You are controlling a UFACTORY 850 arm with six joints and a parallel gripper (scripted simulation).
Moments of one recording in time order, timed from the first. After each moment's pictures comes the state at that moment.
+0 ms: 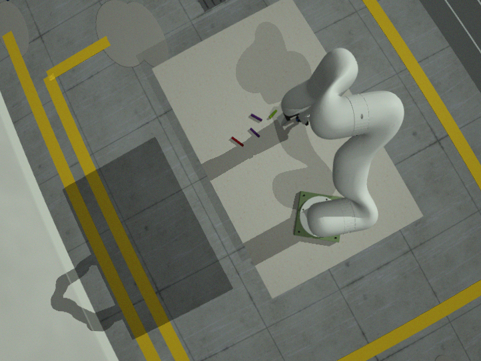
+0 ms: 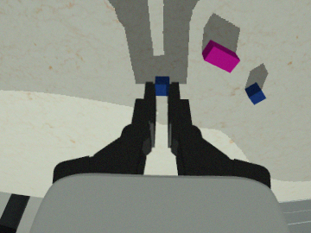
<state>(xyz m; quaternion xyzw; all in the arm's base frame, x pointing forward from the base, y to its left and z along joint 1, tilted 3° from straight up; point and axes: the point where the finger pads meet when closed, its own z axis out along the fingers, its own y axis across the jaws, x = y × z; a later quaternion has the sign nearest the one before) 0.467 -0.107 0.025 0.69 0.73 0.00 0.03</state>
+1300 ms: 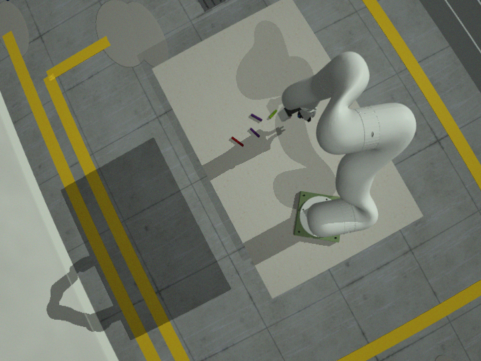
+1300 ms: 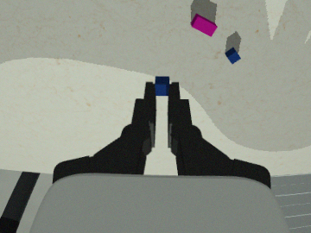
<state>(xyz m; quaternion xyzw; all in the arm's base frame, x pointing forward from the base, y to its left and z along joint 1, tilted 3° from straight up) 0.465 -0.105 0.085 0.69 0.73 0.00 0.03</state>
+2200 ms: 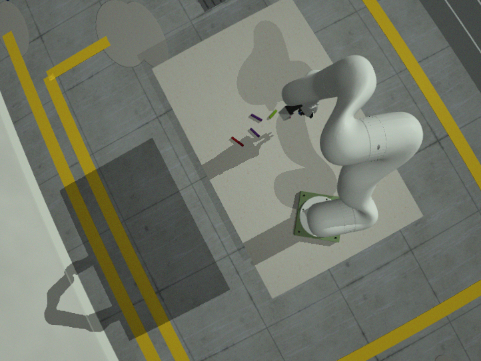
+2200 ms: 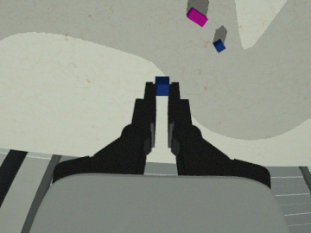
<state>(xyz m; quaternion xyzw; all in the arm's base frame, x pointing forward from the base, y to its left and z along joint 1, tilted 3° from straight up) 0.467 -0.103 0.125 0.65 0.76 0.00 0.03</state>
